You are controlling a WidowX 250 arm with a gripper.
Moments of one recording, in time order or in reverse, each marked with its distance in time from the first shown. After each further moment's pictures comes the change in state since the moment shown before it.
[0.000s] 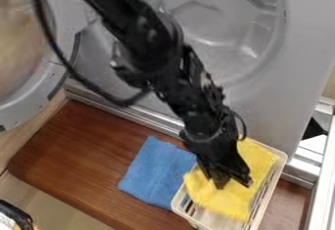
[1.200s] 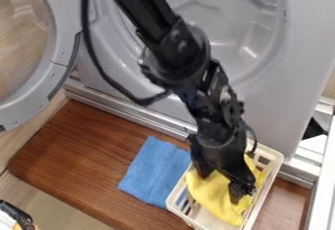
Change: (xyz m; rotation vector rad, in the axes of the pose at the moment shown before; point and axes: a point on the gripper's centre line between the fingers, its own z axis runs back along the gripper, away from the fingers) arm 0.004 -0.003 -0.001 0.062 0.060 -0.063
